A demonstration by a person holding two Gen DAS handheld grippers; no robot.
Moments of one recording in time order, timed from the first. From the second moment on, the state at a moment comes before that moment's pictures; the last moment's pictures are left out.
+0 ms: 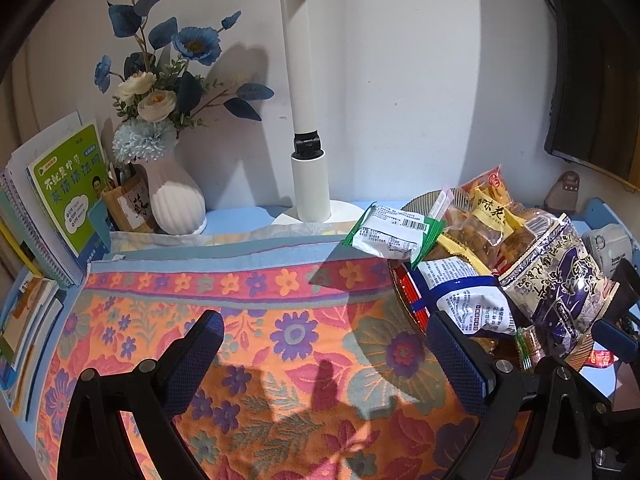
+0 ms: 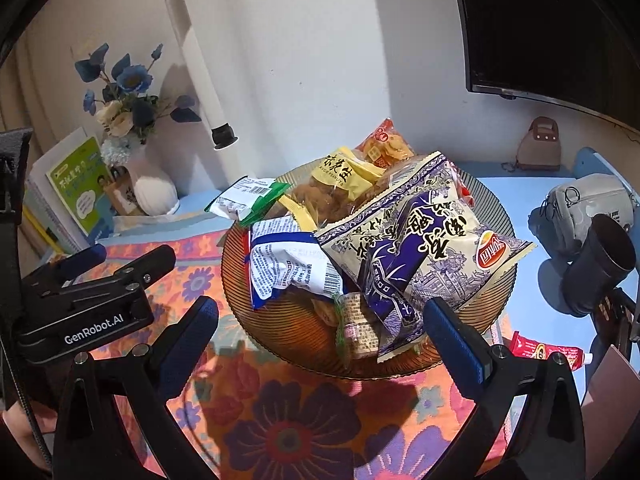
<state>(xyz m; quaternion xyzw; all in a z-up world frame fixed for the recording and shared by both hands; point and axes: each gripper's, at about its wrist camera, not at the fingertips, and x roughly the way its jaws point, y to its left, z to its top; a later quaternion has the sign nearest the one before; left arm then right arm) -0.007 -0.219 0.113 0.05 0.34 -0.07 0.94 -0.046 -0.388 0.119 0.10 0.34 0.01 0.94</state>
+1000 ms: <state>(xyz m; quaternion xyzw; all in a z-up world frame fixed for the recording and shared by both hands) -0.004 -0.217 0.107 0.05 0.34 -0.05 0.94 -0.041 -0.385 0.111 0.10 0.35 0.00 0.93</state>
